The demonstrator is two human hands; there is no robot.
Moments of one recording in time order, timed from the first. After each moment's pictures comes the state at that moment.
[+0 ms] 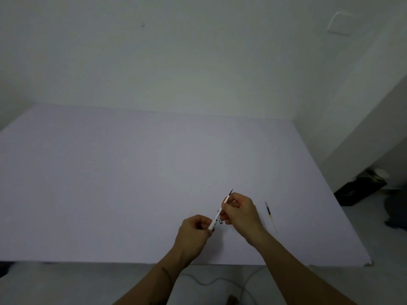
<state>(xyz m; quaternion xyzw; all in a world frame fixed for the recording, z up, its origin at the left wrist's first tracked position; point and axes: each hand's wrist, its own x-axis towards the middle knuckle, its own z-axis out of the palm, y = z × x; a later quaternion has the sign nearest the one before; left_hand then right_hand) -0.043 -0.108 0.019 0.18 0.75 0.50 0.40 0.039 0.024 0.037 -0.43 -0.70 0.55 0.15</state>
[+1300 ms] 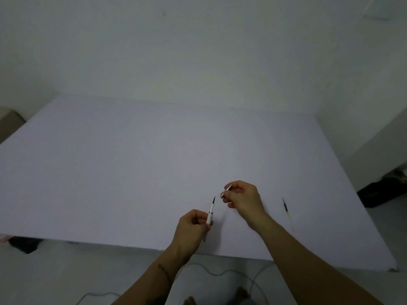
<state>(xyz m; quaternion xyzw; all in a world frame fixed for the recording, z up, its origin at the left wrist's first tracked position) -0.060 -0.144 0.004 0.09 0.72 0.56 0.40 0.002 0.019 0.033 -0.42 -0.66 0.61 0.14</state>
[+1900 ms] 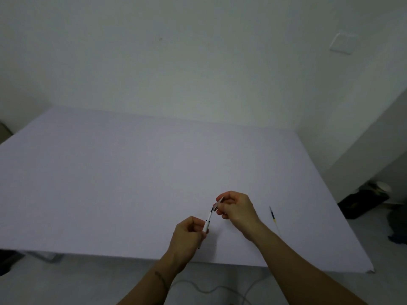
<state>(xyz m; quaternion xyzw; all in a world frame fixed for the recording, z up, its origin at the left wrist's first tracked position) -0.050 -0.147 0.014 0.14 0.72 0.56 0.39 0.021 0.001 0.066 -0.41 -0.69 0.59 0.12</state>
